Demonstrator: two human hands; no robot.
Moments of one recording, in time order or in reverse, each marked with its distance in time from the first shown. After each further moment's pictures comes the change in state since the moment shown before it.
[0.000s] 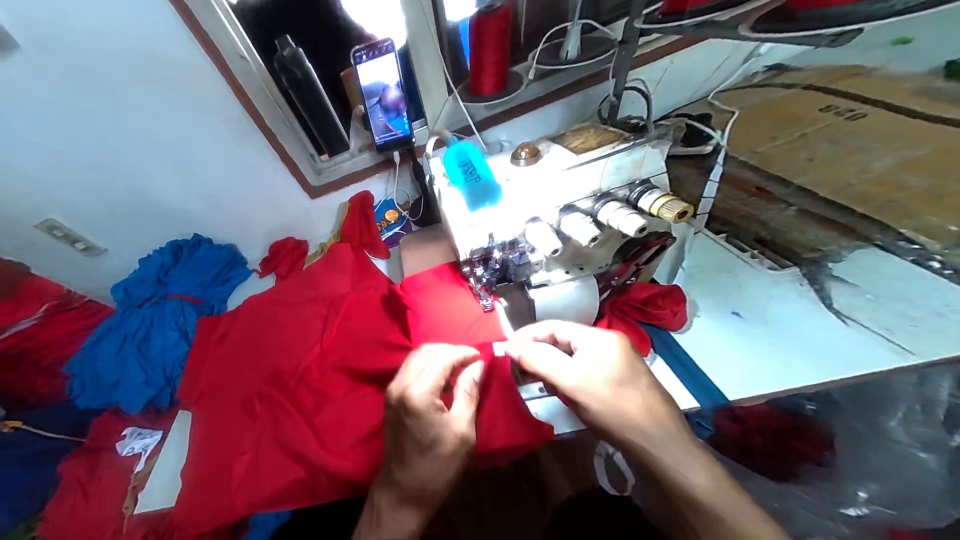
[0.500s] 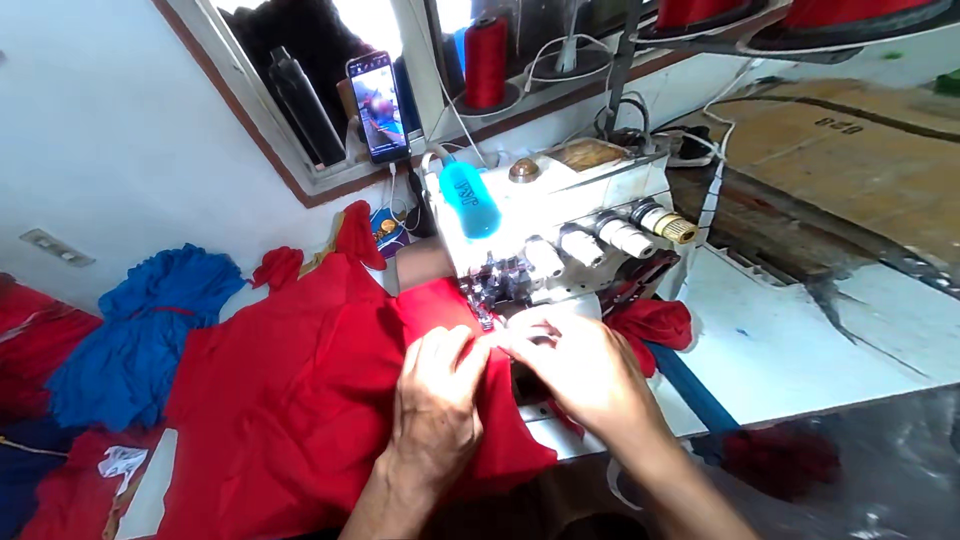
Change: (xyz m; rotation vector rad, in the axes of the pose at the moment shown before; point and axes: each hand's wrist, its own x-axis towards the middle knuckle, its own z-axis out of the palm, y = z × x) left_hand 0.022 -0.031 0.025 0.442 -0.057 0.357; right_hand 0.024 0.002 0.012 -0.302 0.260 -0.121
